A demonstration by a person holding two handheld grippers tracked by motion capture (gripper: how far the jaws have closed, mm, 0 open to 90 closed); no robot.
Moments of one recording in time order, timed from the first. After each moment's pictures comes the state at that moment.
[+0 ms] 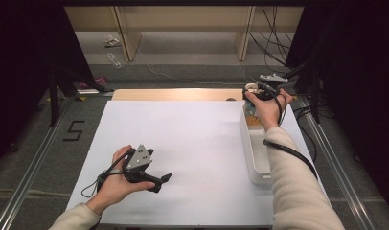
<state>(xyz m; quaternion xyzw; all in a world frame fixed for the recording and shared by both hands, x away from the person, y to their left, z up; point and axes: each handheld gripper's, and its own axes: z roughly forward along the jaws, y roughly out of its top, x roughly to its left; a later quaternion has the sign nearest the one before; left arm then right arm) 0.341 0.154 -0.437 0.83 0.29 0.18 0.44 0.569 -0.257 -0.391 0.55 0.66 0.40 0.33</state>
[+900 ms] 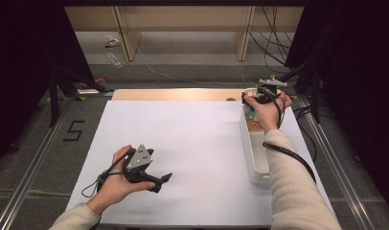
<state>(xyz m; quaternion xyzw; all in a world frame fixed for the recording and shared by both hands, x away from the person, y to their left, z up) 0.341 0.154 -0.437 0.83 0.29 0.18 0.44 0.568 -0.260 -0.405 0.55 0.66 0.40 0.32</state>
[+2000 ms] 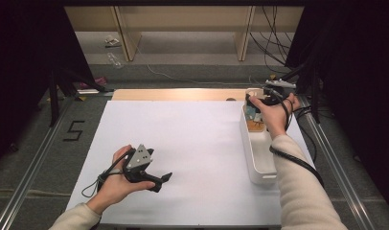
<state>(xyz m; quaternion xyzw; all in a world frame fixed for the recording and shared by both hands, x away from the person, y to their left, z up) 0.341 0.154 -0.437 0.82 0.30 0.18 0.45 0.541 -0.270 -0.389 0.55 0.66 0.40 0.31</state>
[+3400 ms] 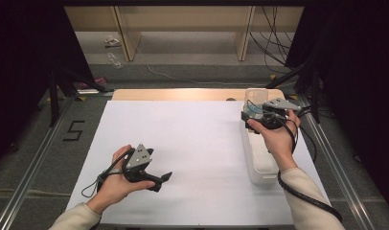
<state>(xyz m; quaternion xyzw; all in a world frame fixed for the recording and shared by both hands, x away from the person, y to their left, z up) 0.341 0.155 -0.436 0.82 0.30 0.18 0.45 0.453 -0.250 -0.382 0.47 0.70 0.45 0.29</state>
